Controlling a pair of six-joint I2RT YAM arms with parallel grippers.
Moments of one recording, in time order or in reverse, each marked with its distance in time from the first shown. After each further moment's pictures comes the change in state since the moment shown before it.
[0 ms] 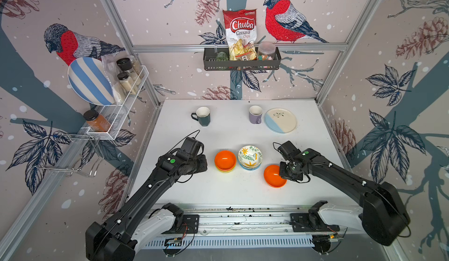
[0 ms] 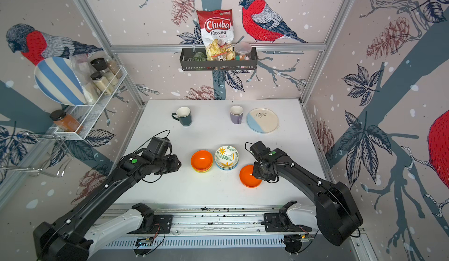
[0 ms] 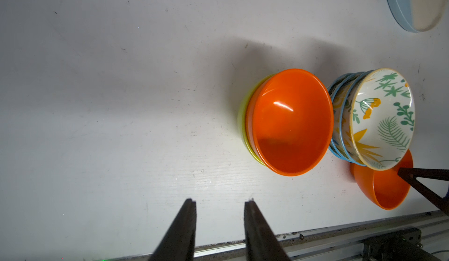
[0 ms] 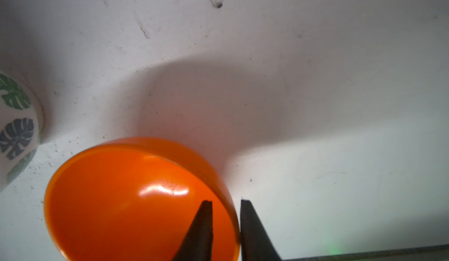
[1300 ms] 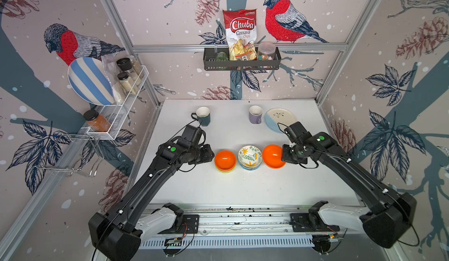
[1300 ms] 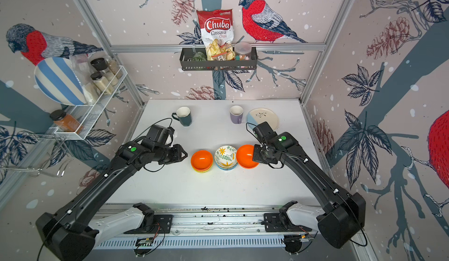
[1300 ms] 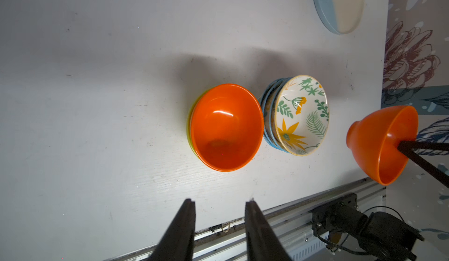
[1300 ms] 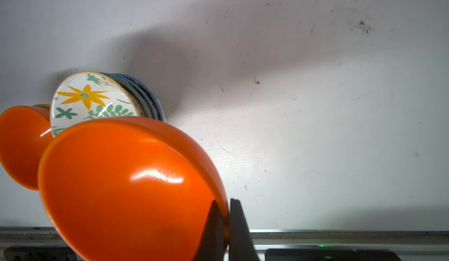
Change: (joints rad) left arm 0.008 0.128 0.241 -0.050 0.176 0.034; right arm -0.010 0.005 0.442 -0.265 -0.015 -0.114
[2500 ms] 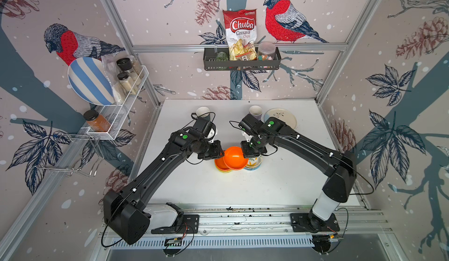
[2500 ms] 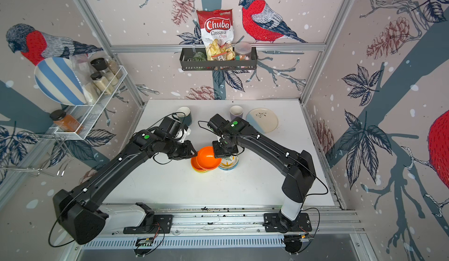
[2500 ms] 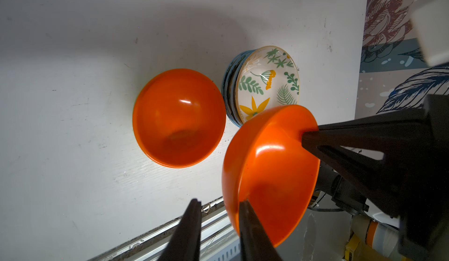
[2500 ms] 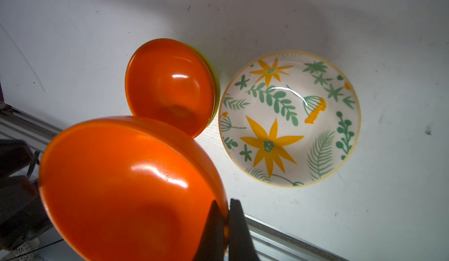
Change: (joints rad) left arm -0.056 0.176 0.122 -0.038 0.116 0.051; right arm 0.336 0.491 0.479 -0.035 -0.146 -0.042
